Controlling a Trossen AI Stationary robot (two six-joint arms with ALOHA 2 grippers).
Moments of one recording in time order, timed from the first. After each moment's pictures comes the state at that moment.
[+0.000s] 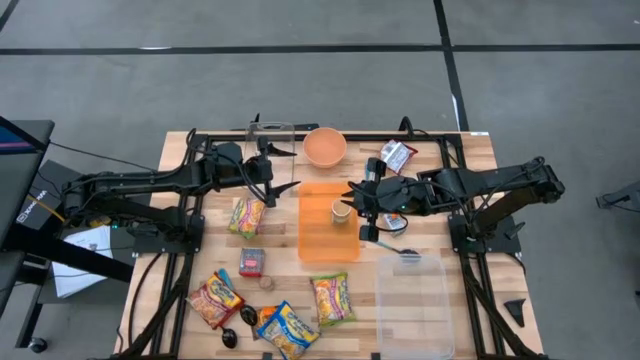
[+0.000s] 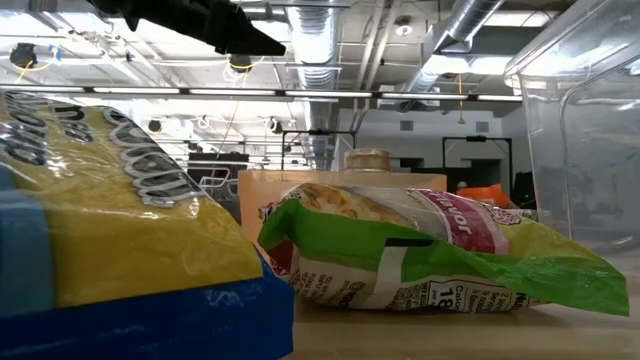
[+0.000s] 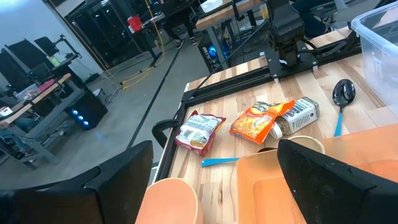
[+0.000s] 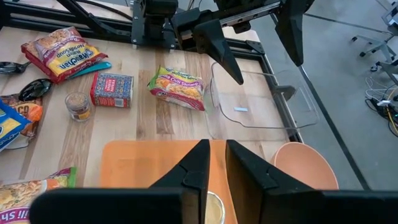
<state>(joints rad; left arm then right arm) 0.26 1.09 0.75 0.15 -0.03 0.47 0.21 1.44 1.51 -0.71 0.45 -0.02</state>
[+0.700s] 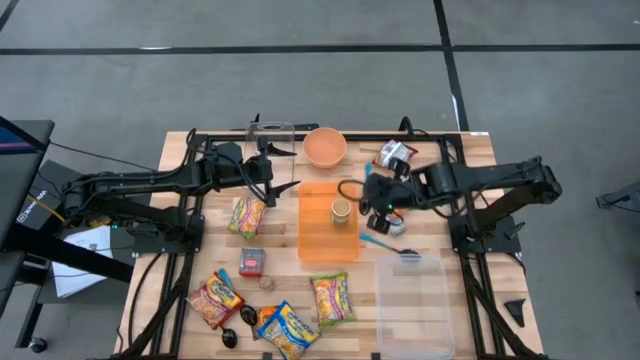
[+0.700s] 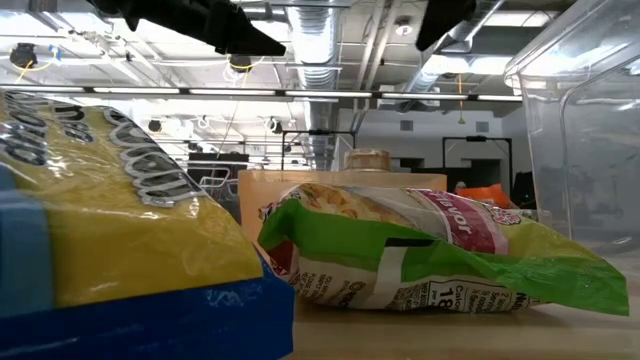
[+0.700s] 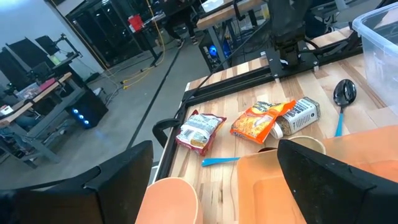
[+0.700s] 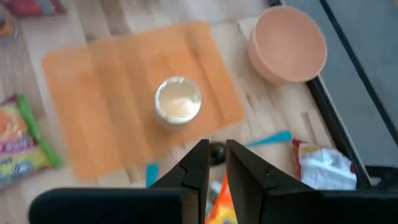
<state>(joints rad) 0.26 1.09 0.75 0.15 -0.03 0.47 0.13 1.46 1.51 -1.11 0.45 0.32</state>
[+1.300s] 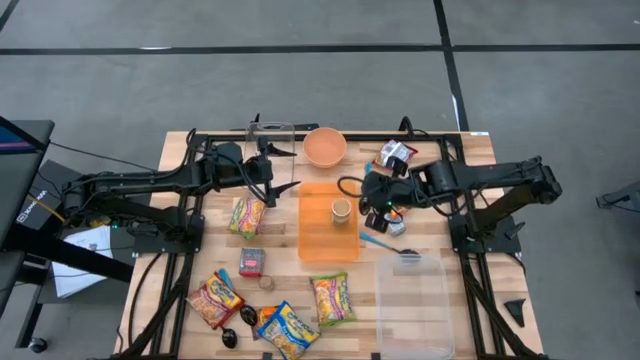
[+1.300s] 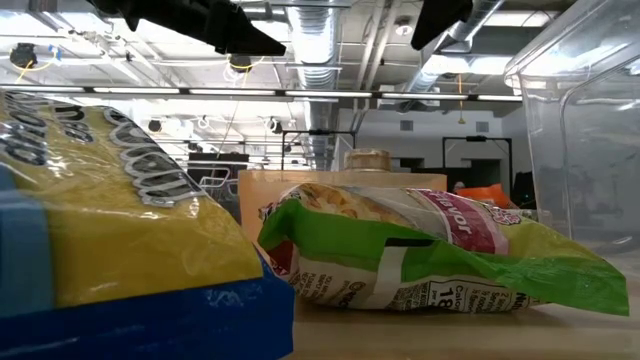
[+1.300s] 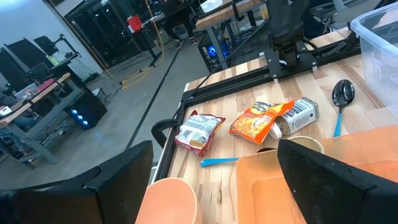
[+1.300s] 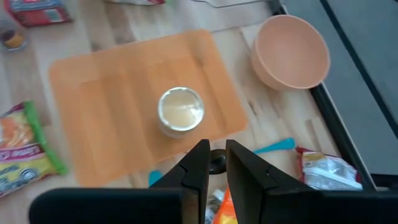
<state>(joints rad) 0.26 1.09 0.75 0.15 -0.03 0.47 0.13 1.46 1.51 -1.10 0.44 0.31</state>
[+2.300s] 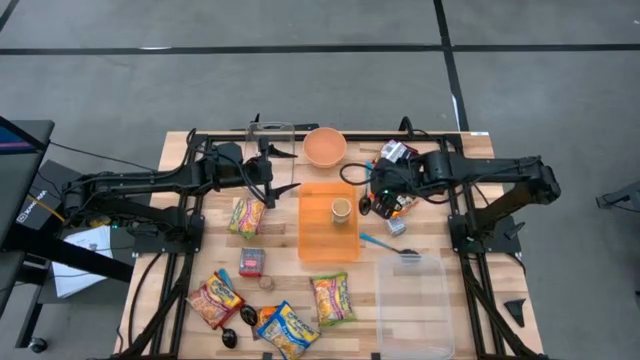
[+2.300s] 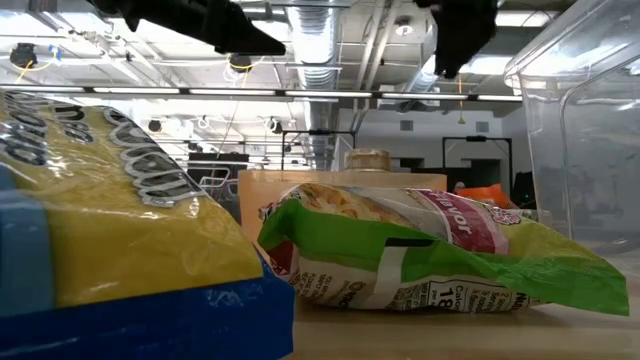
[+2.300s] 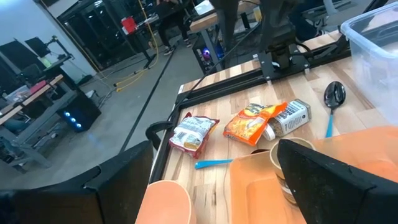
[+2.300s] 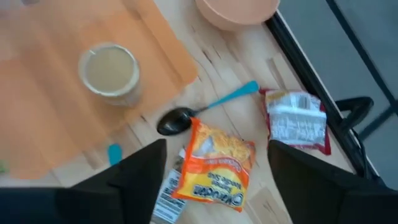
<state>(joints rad) 0.26 1.09 0.75 0.14 0.00 0.46 0.01 1.46 1.48 -1.29 0.47 0.47</state>
